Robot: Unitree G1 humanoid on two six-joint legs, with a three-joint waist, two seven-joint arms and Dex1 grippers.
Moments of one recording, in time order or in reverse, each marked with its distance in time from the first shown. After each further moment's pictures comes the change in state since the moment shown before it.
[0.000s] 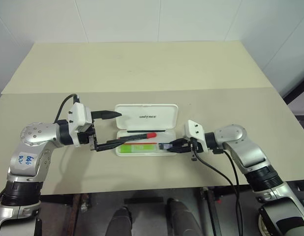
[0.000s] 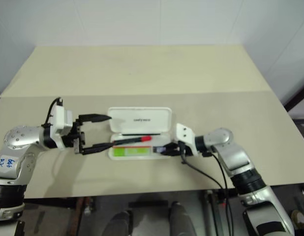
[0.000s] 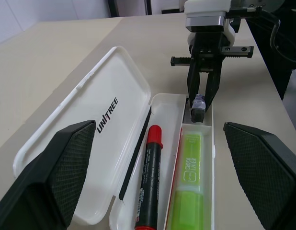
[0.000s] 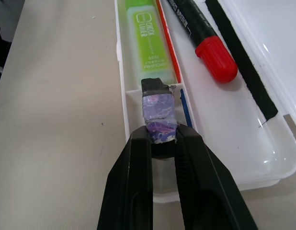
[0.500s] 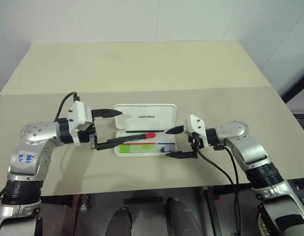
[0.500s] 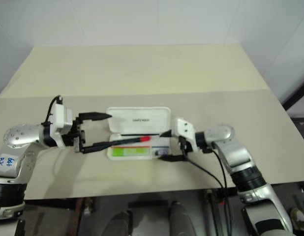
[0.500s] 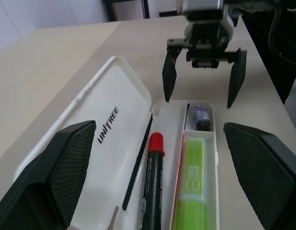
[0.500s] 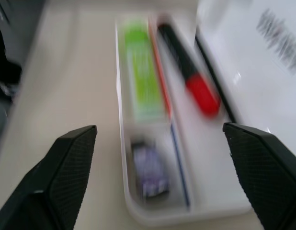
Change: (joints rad) left arm -0.019 -0.002 -0.001 0.003 0.000 0.001 0.002; right arm -0.037 0.014 -0.074 -0.096 0.120 0.076 0.003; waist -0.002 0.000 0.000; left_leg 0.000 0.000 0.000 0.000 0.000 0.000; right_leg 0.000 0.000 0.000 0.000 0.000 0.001
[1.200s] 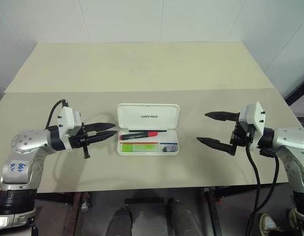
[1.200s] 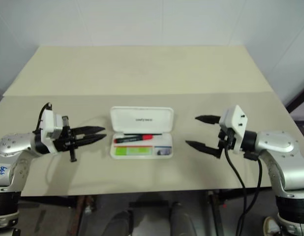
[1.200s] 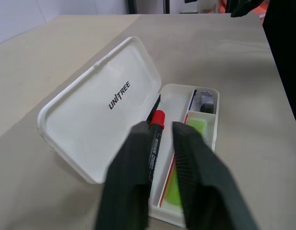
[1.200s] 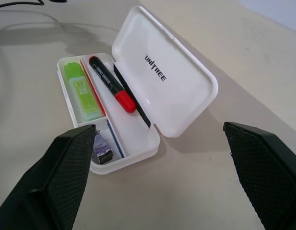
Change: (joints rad) left arm 0.105 -0.010 0.081 0.036 -0.022 -0.019 0.001; right arm 0.321 -0.184 -0.400 -0.286 0.173 0.042 -0.178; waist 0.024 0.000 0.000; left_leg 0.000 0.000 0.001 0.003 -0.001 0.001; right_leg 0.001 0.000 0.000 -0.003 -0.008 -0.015
